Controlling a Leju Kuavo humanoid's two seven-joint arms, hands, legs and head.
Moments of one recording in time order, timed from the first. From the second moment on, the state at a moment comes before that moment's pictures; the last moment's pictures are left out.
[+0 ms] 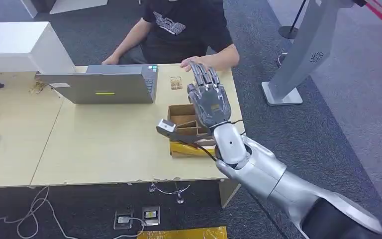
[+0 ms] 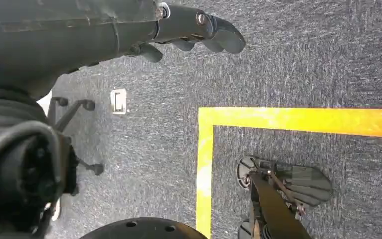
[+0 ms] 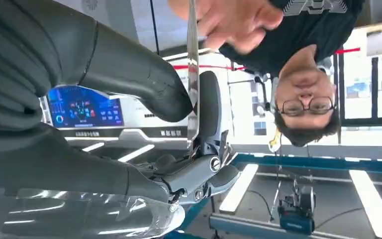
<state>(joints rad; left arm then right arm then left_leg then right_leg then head) -0.12 0.07 -1.36 -0.36 0.98 0.43 0.07 -0.85 -0.09 1.10 -1.07 1.12 -0.44 0.58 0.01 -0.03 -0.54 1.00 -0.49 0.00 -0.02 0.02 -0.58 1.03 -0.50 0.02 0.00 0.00</state>
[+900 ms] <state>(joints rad) -0.12 0.07 -1.36 -0.36 0.99 0.44 0.07 -0.81 -0.11 1.10 -1.07 1.09 -0.40 0.58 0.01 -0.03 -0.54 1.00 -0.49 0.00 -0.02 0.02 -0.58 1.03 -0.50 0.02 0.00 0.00</state>
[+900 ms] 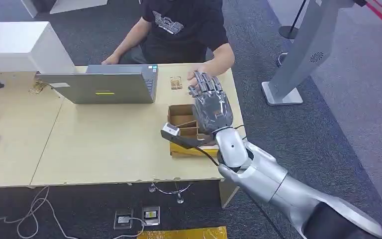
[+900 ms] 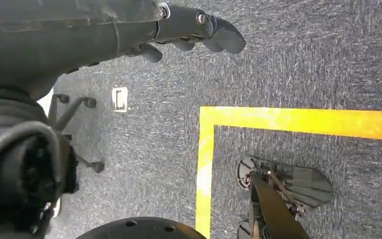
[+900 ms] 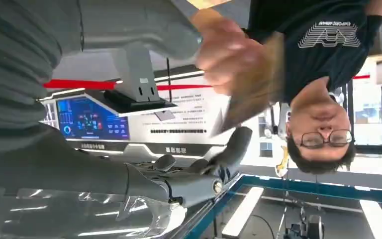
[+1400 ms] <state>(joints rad) -0.12 0.07 -1.36 -0.36 1.00 0.45 0.09 -0.77 -0.17 1.03 -1.12 1.02 -0.36 0.65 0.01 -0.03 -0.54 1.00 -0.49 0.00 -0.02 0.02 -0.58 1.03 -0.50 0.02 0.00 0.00</state>
